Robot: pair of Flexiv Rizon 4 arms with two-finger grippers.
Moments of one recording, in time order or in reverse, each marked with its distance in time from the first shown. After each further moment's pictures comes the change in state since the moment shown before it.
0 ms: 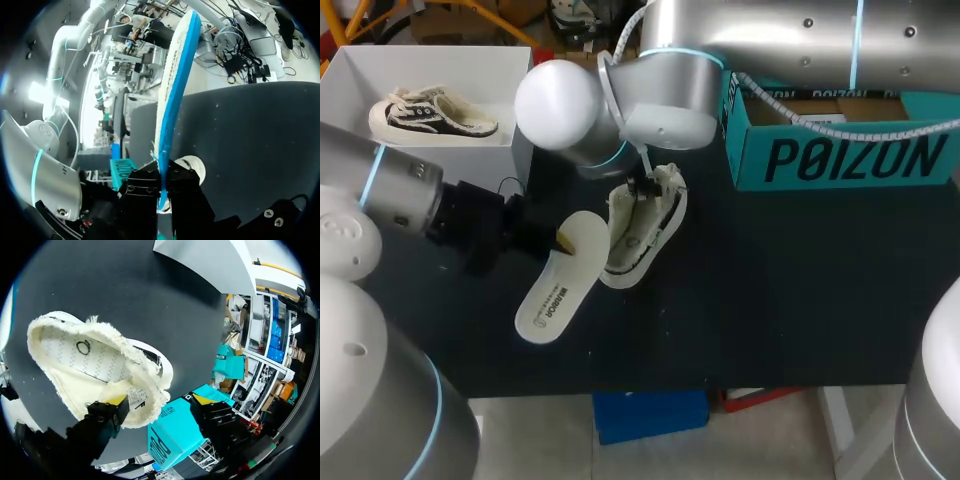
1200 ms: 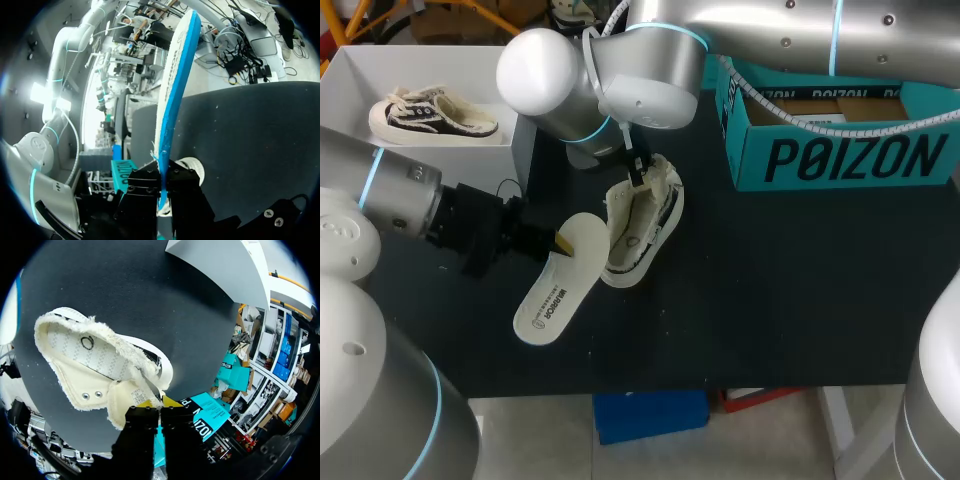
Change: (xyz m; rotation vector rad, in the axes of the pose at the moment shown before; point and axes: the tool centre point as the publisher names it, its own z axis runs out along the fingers) left arm 0.003 -0.001 0.000 0.010 -0.016 -0.001; right arm -0.018 0.011 0.000 0.012 0.076 -0.152
